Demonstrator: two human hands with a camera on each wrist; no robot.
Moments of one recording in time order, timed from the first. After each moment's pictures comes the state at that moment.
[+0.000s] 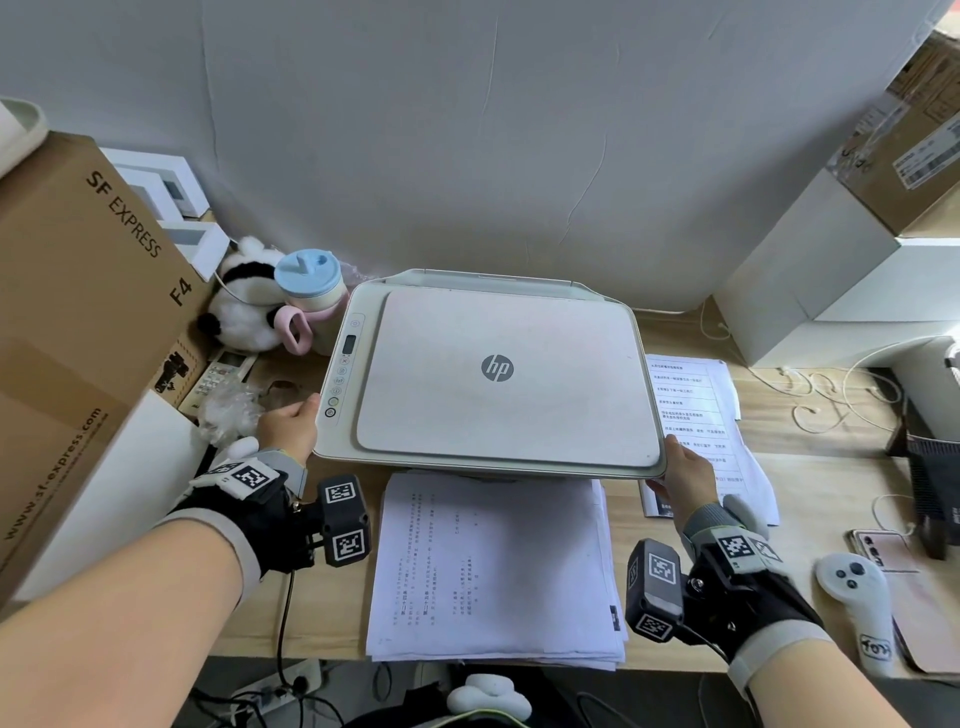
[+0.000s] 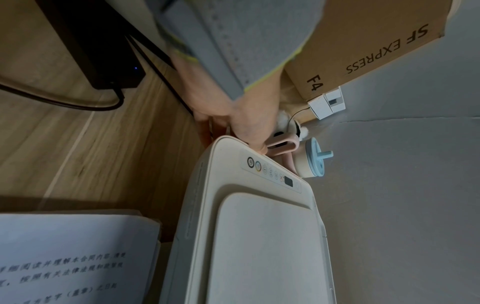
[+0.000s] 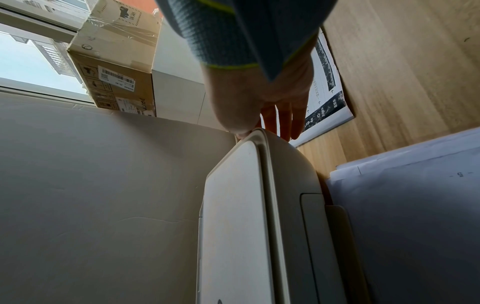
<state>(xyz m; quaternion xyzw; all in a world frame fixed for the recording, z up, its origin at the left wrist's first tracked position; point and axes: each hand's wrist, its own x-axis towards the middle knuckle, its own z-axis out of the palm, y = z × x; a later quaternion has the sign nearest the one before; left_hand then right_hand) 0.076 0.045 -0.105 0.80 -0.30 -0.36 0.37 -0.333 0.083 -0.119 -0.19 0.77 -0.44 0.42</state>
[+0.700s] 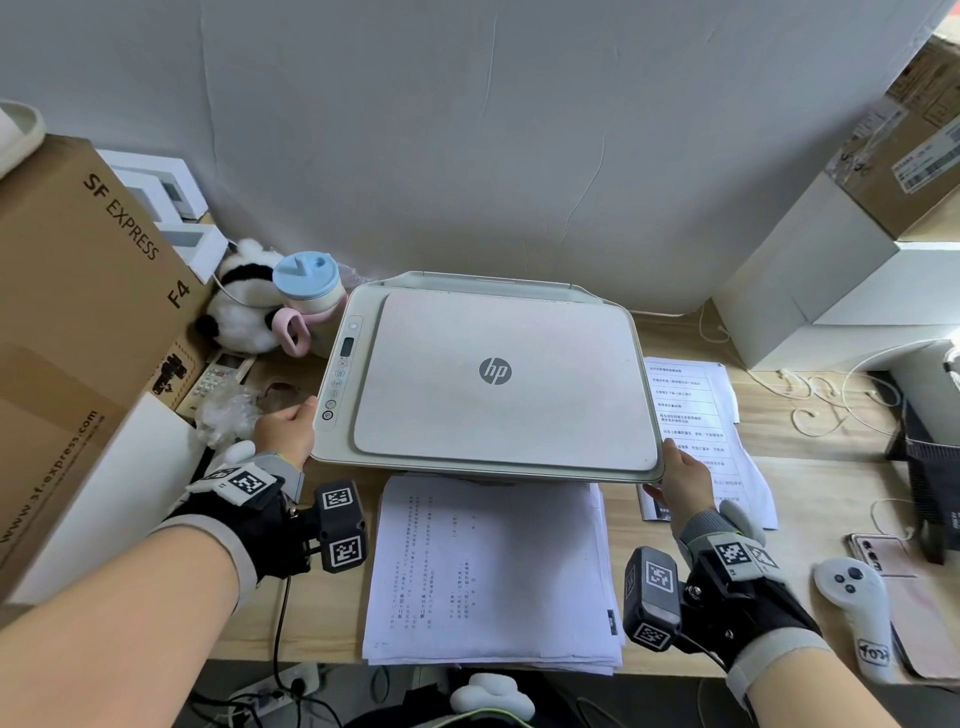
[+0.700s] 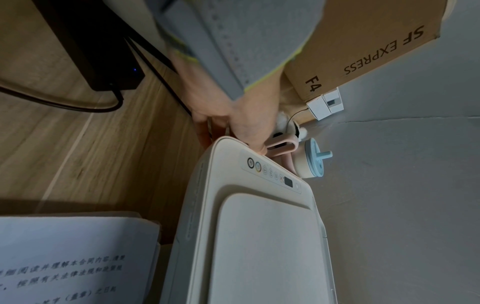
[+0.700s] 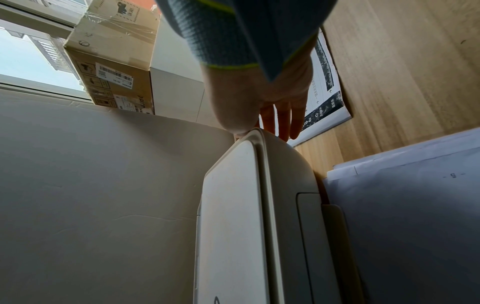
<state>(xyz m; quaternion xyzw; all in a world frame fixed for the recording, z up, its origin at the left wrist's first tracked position) 0.074 0.045 -0.102 0.80 -0.30 -0.36 0.37 -0.335 0.080 -0.126 -0.18 0.76 -0.45 0.43</state>
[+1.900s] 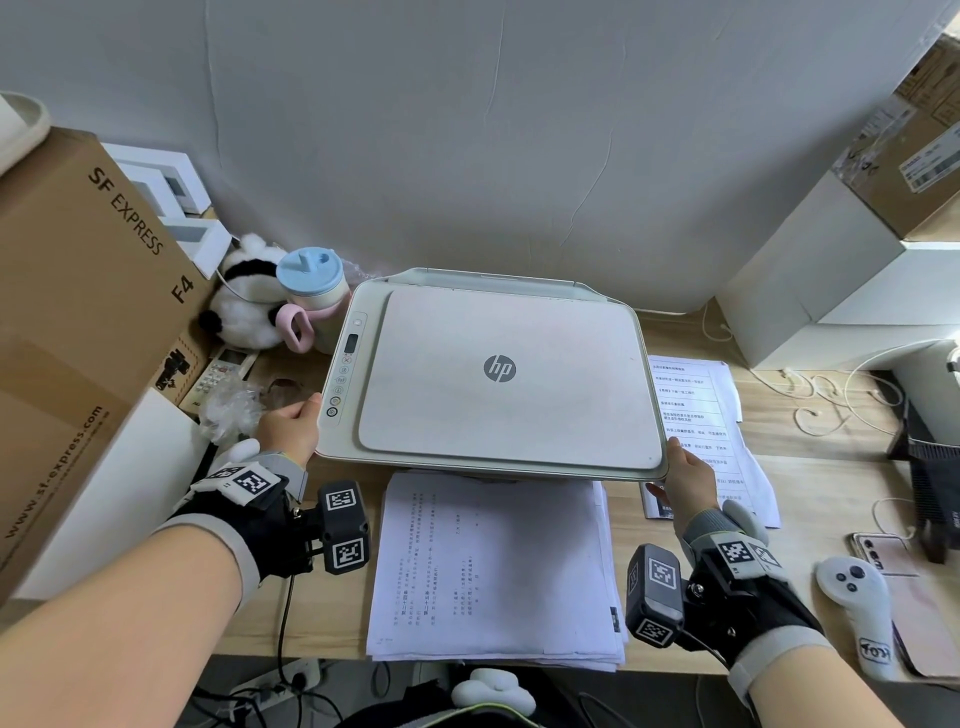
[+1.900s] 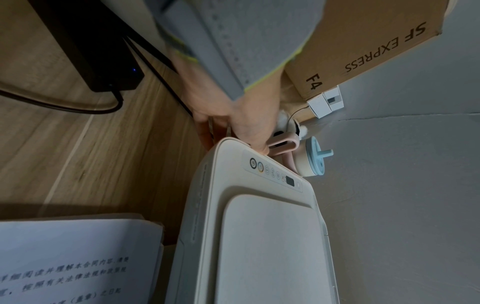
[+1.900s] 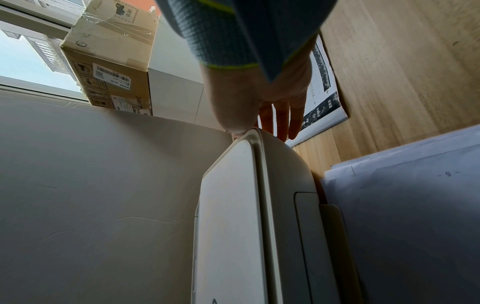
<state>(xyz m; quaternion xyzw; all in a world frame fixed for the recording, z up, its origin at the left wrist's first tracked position) 0.079 0.044 -0.113 0.80 -0.32 -0.35 0.38 -0.333 0.082 -0.127 -0.17 0.76 -0.46 0.42</state>
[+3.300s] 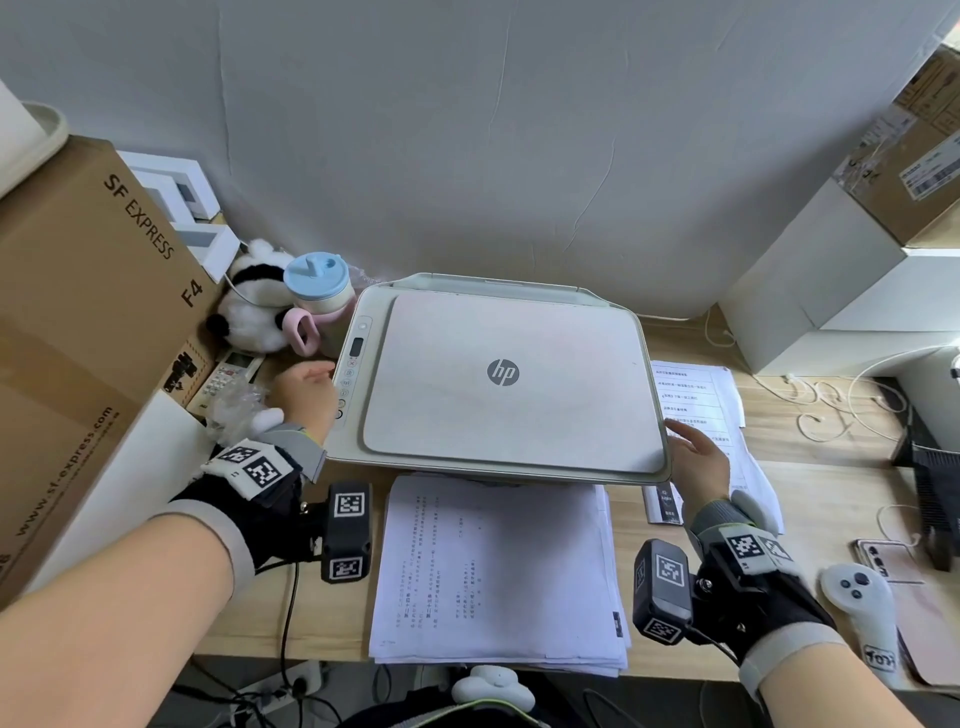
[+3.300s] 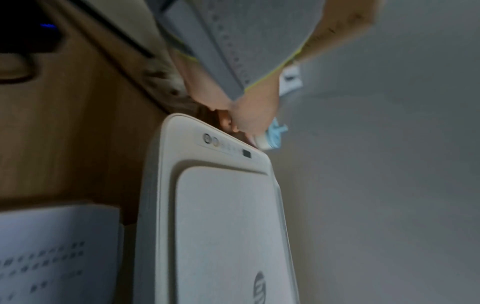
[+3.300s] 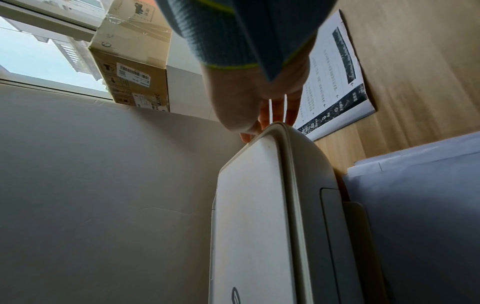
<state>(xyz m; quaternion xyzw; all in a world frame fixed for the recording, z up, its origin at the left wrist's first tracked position) 0.070 0.018 -0.087 0.78 -0.36 -0.31 0.41 -0.334 0.074 -0.110 -0.23 0.78 -0.45 0.36</state>
